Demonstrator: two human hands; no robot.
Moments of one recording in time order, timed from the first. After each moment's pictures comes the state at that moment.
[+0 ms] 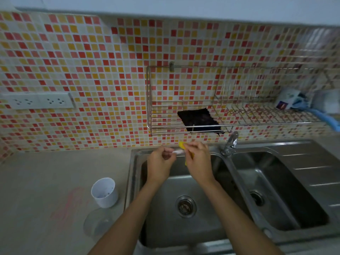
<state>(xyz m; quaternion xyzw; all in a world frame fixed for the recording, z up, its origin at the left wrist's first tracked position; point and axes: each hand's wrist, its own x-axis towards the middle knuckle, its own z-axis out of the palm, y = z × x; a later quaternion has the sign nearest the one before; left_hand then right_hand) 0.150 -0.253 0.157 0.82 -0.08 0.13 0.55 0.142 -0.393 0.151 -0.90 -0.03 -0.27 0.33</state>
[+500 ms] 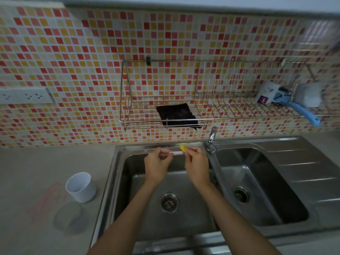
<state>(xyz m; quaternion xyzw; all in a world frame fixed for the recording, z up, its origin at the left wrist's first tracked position) 0.136 -0.337 0.130 0.83 -0.03 0.12 0.54 0.121 -0.477 0.119 -0.90 0.02 -0.24 0.36</state>
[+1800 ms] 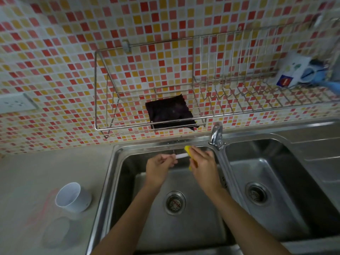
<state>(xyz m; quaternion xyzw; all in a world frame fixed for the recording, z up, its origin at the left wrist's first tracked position) 0.183 -0.385 0.097 0.76 0.09 0.00 0.65 0.173 -0.537 0.060 -0.92 -0.05 -0.25 0.30</state>
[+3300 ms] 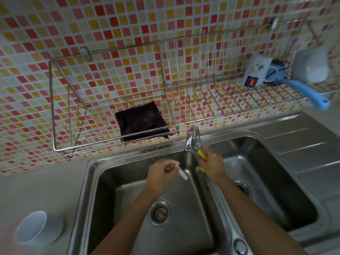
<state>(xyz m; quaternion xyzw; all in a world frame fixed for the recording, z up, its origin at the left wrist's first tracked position) 0.202 -0.437 0.087 0.87 -0.14 -0.05 0.47 0.213 -0.648 0.023 -0.90 0.18 -0.09 0.38</state>
